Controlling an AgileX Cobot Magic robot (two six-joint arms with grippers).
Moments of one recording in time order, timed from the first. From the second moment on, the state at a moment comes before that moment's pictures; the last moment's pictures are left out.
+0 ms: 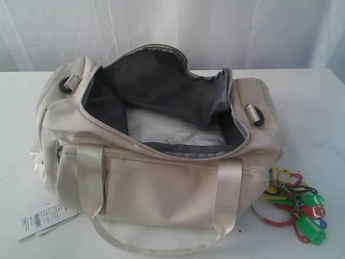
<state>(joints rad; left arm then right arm) 0.06 0.01 -0.18 -0.55 0.65 0.64 0.42 0.58 -0.91 0.22 0.79 -0.25</state>
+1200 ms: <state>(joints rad) 0.06 0.00 0.02 0.17 0.39 0.65 0.42 0.58 -0.91 0.22 0.79 -0.25</state>
